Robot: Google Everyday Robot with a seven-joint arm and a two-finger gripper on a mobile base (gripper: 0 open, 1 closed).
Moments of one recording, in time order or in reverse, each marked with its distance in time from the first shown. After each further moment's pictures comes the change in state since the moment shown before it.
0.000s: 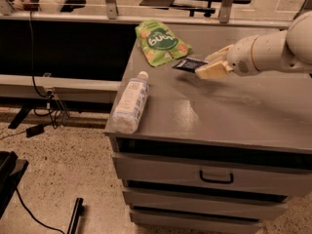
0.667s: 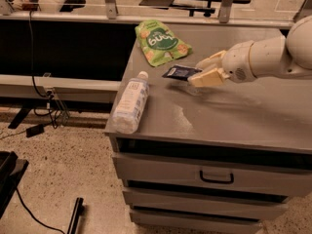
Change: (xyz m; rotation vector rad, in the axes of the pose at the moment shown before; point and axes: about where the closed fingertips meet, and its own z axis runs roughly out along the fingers) arm -0.004 0.038 -0.003 -0.116 -0.053 -0.060
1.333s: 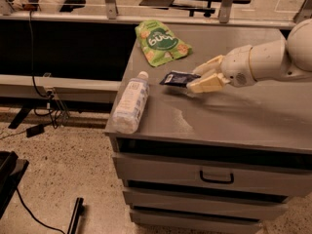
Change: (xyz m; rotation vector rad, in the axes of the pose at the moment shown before) arm 0.004 0.018 0.004 -0.083 -0.020 -0.034
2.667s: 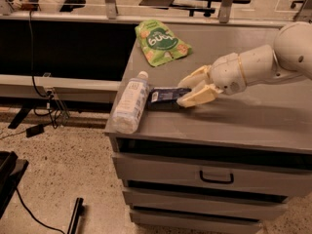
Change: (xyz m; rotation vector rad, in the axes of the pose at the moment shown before) arm -0.007 0.053 0.021 -0.280 -0.094 -0.129
